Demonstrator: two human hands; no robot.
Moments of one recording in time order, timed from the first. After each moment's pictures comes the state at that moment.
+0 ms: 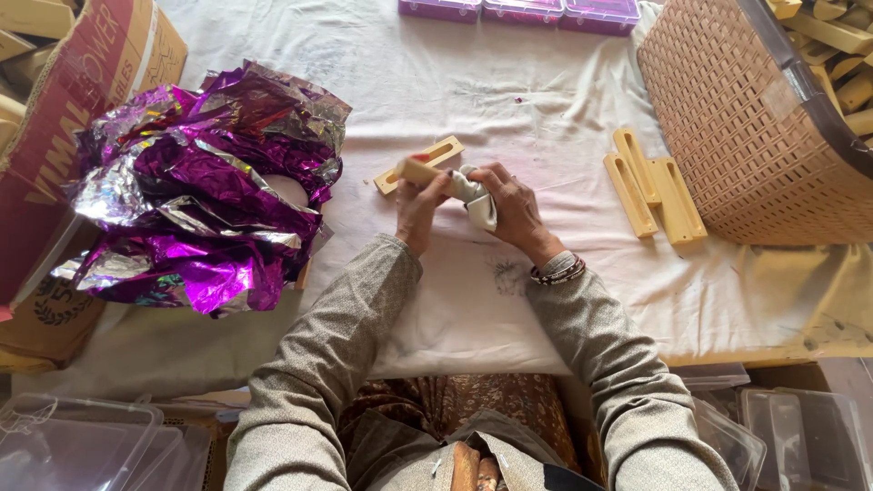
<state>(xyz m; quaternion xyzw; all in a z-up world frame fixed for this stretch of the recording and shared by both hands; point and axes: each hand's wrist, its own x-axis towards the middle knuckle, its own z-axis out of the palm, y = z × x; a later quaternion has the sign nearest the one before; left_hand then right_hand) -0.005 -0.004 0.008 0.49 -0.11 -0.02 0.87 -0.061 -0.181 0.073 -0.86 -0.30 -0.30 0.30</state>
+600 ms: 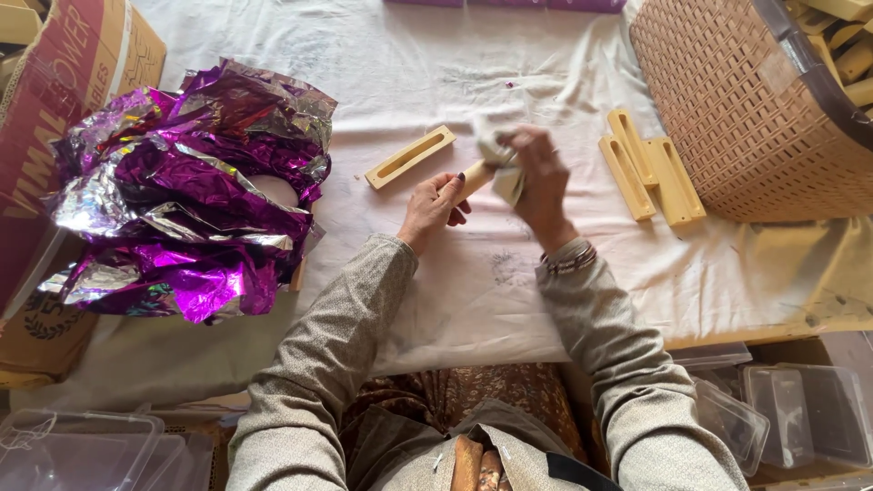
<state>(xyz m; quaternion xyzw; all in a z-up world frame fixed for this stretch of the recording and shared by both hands) -0.024 -0.011 0.018 0.73 -0.15 -0.13 0.65 -0.070 -0.190 0.093 -0.89 -0.11 -0.42 0.16</state>
